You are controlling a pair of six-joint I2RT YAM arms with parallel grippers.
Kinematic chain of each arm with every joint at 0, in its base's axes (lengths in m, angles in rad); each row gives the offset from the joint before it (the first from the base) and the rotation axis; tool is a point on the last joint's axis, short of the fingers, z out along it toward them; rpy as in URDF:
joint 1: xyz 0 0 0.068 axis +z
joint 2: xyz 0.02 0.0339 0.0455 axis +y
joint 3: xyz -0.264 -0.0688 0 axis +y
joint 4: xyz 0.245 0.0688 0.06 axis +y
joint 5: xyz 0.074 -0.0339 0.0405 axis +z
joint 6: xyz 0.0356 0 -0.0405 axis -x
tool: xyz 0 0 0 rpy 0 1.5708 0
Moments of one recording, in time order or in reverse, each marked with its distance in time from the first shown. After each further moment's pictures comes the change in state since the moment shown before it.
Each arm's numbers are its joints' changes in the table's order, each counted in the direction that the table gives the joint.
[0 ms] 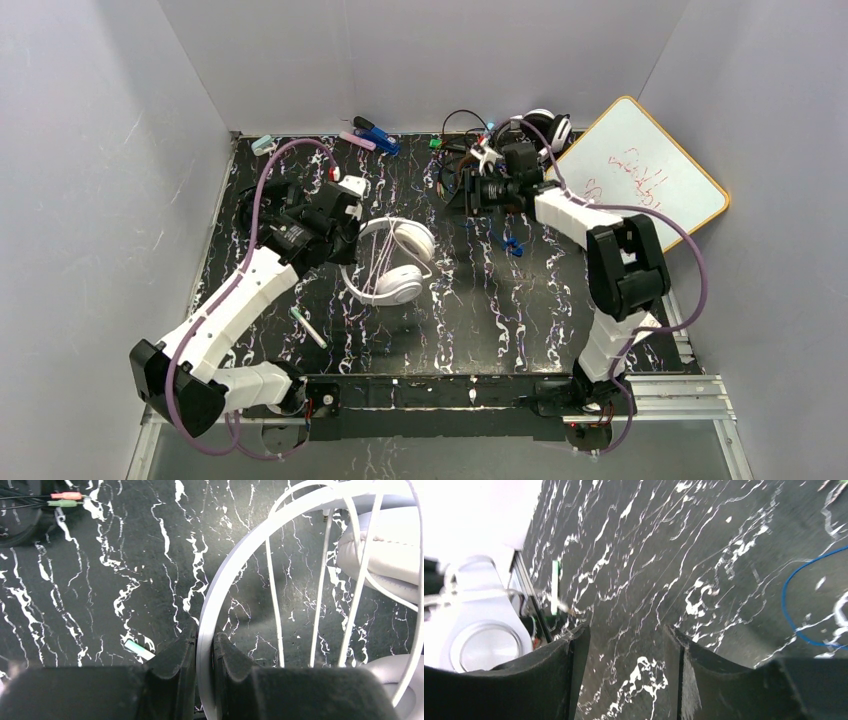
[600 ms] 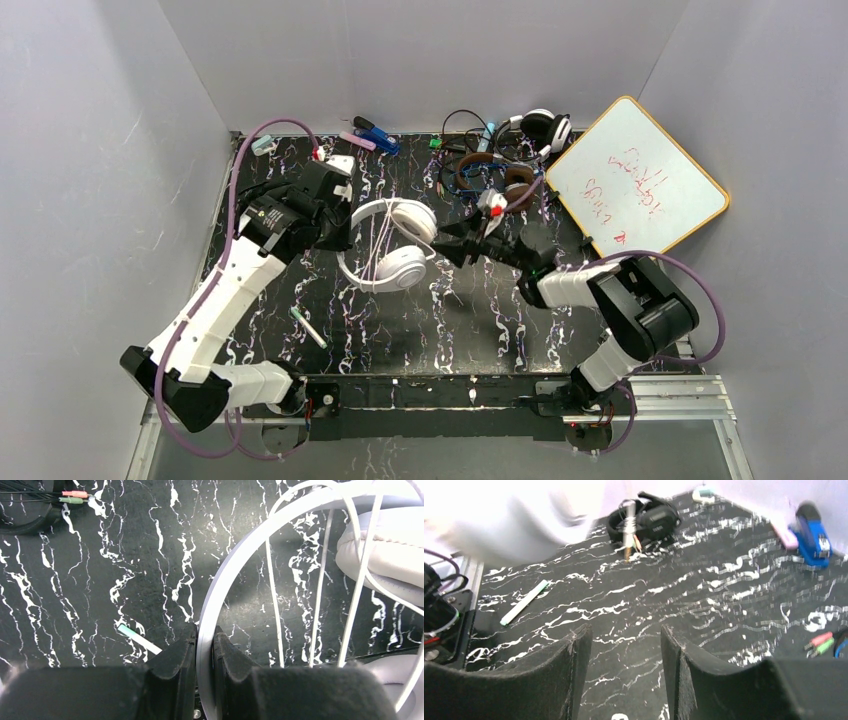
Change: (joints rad) left arm 0.000 0.030 -0.276 0.229 -0.010 0.092; right arm 0.181 -0.276 0.774 -1.282 -0.143 0.130
